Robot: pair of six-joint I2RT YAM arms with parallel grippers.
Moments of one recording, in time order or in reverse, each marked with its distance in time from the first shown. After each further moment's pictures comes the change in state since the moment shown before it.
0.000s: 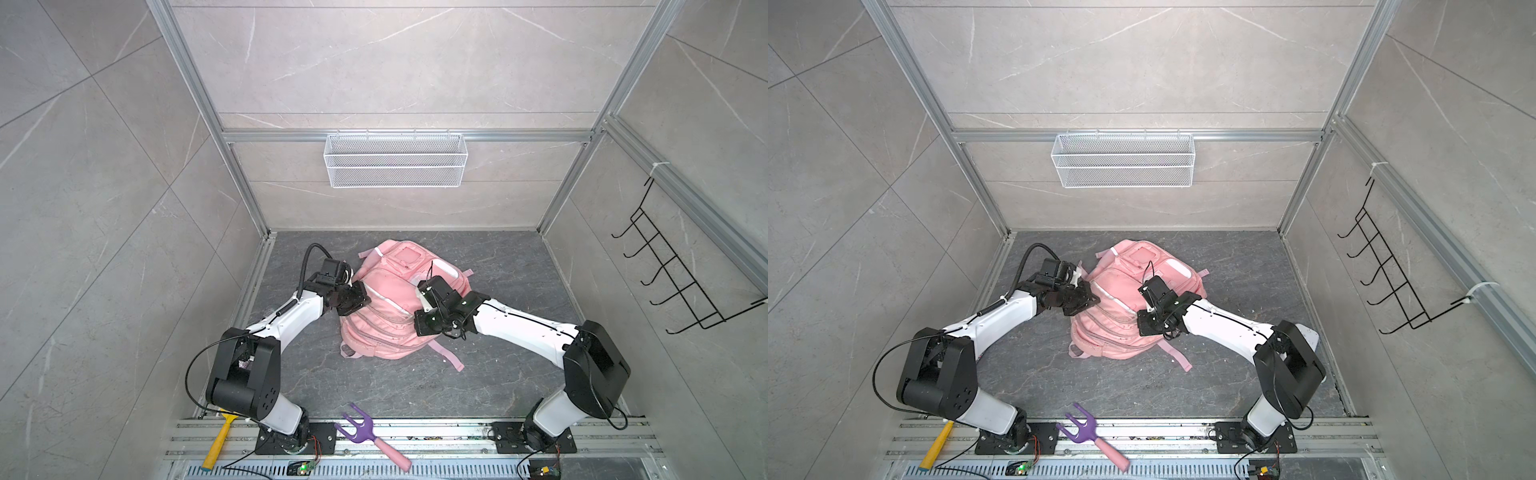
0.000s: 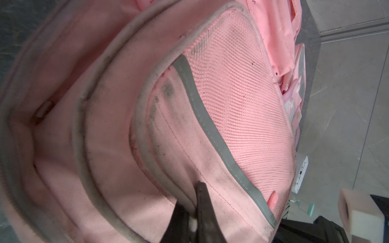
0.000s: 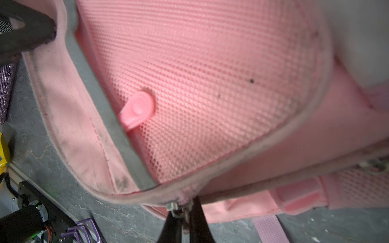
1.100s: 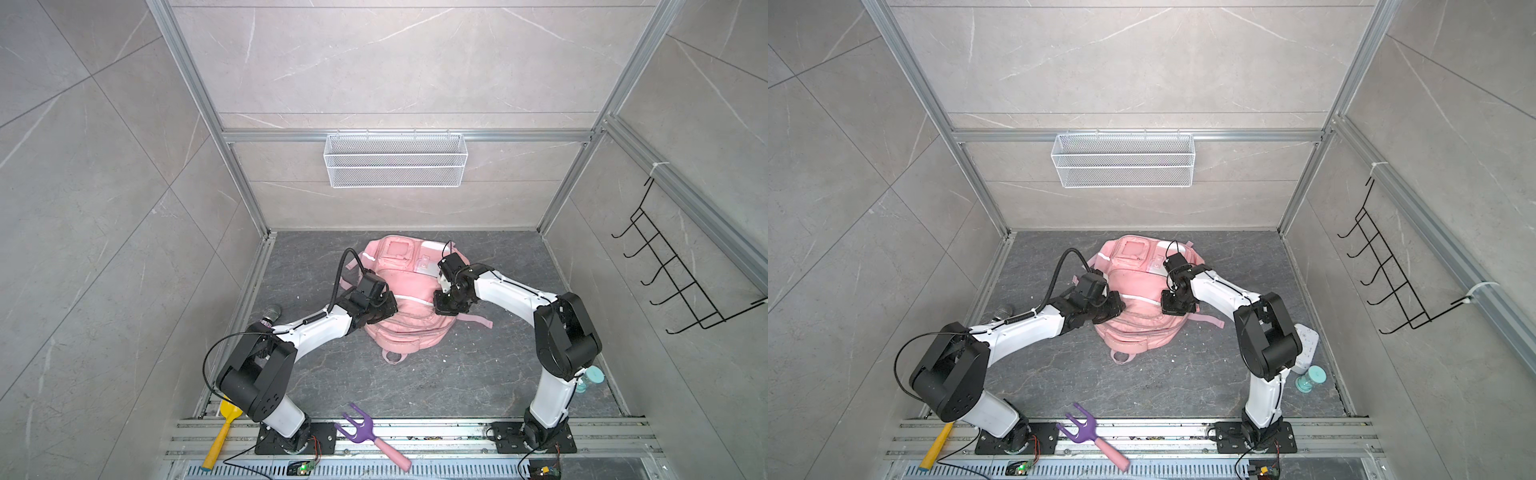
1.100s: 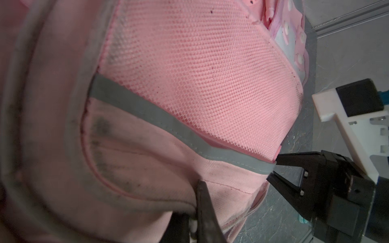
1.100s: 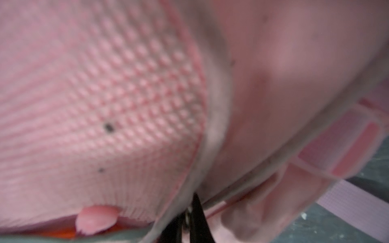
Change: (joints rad) left arm -0.336 0.036 -0.084 0.274 -0.290 -0.193; right arm -0.272 0.246 0.217 -0.204 -0.034 -0.116
